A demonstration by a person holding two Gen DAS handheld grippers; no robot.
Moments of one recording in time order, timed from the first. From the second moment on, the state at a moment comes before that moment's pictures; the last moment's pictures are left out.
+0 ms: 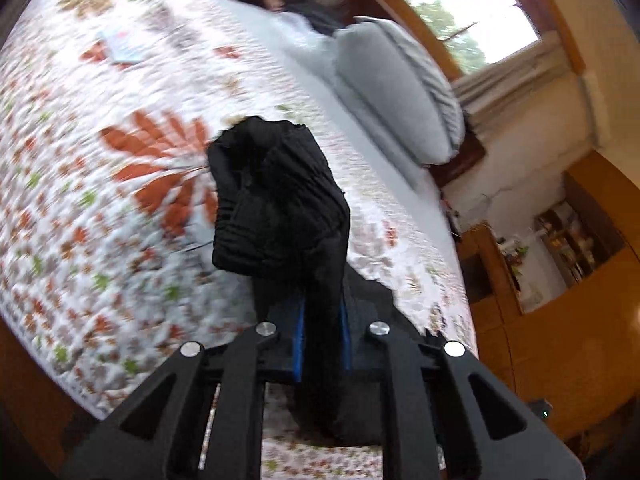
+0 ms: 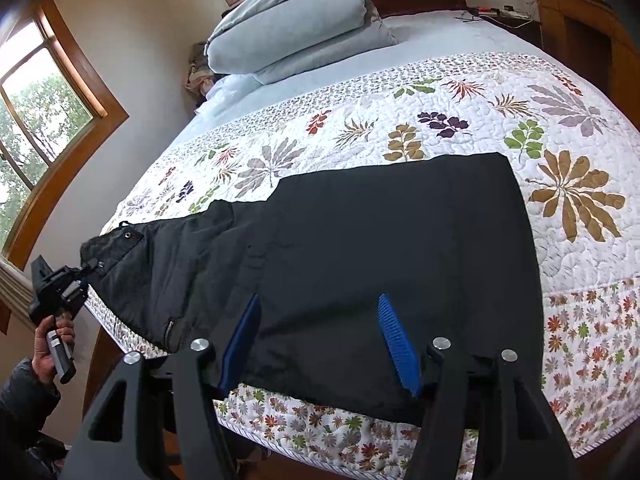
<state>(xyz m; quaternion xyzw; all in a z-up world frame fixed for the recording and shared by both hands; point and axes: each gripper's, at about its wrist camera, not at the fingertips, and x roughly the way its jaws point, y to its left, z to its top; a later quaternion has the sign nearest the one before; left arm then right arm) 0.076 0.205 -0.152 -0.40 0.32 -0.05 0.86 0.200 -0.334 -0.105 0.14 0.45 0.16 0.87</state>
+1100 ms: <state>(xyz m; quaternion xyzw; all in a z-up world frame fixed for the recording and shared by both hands) 0.139 -0.014 -0.143 -0.25 0.36 -0.31 0.85 0.228 -0.351 -0.083 0.22 0.43 0.21 0.85</state>
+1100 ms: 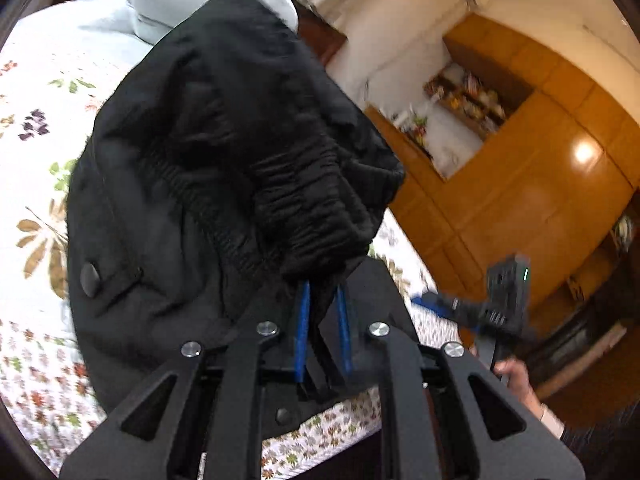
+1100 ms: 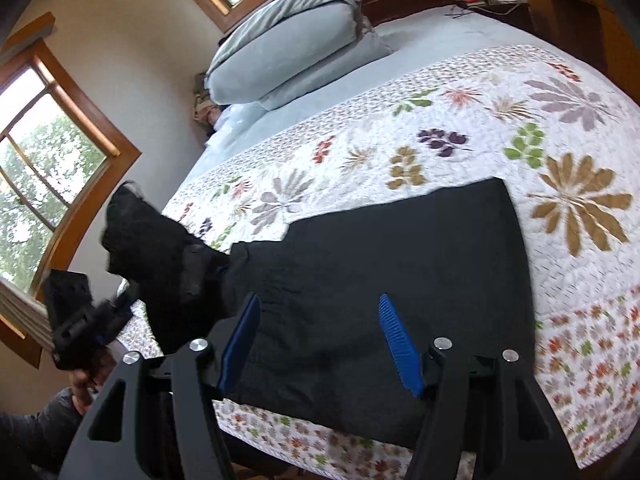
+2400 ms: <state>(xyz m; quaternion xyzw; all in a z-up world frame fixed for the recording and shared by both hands) 0.142 0.057 -0.185 -0.21 0.48 -0.13 0.84 0.336 -0.256 -0.150 0.26 0.53 0.34 0.73</state>
